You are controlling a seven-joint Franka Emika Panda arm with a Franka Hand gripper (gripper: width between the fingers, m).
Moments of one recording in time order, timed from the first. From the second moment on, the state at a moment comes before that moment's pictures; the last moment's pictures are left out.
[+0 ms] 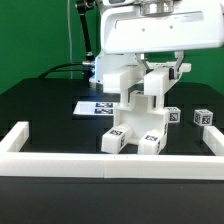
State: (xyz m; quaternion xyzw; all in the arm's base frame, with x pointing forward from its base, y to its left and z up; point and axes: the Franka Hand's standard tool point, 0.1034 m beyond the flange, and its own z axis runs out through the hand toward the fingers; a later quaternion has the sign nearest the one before) arm 0.569 0.039 0.132 -0.98 0.20 -0.05 0.05
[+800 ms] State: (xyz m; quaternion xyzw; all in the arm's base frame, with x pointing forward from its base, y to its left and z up) arm 0.570 0.039 0.135 -0.97 0.21 -0.04 0.05
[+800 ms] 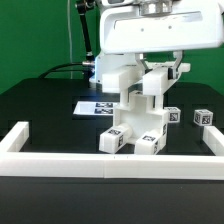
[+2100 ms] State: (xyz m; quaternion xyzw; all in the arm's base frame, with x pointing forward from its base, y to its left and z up) arm 0.566 0.042 0.132 -0.96 0.26 -0.04 0.05
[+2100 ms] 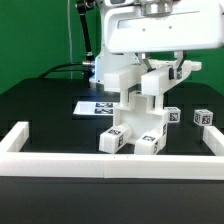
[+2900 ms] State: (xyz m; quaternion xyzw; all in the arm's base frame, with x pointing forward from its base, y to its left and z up) arm 0.569 0.033 0.132 -0.96 0.25 -0.05 0.05
